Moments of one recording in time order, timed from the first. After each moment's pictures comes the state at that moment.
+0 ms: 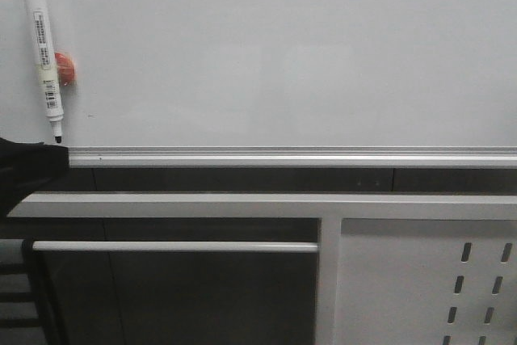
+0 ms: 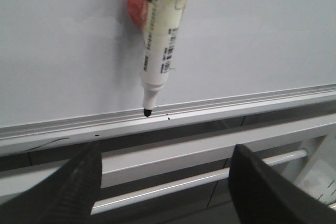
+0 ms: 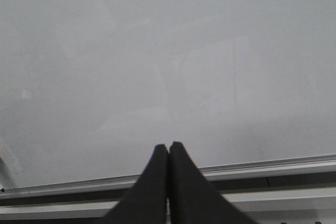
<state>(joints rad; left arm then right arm) -0.35 1.57 -0.12 0.14 -1.13 -0.21 0.07 -0.01 -0.12 0.60 0.21 -0.25</state>
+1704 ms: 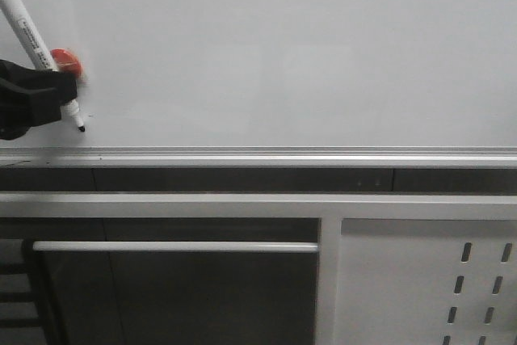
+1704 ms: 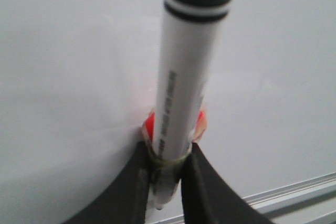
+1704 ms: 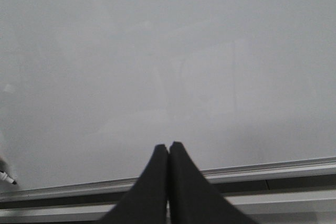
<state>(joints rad) -0.35 1.58 -0.28 0.12 -1.14 -0.18 0.07 -0.01 -0.12 0.60 0.20 -0.25</state>
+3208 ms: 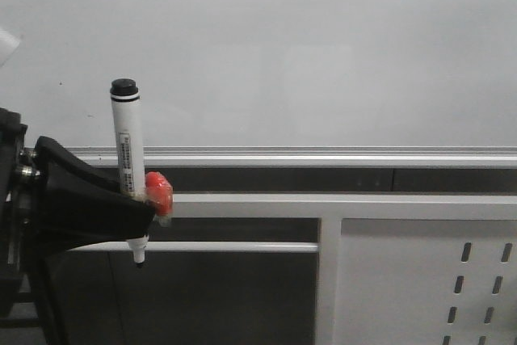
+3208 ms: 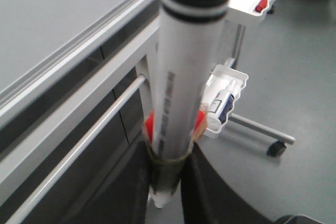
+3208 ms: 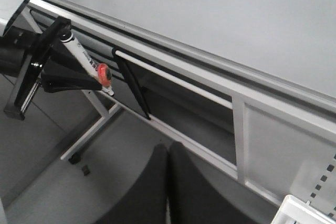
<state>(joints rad) -0.35 1.46 -0.35 1.08 -0.76 -0.48 0.07 0.53 -0.51 0.84 0.82 -0.77</state>
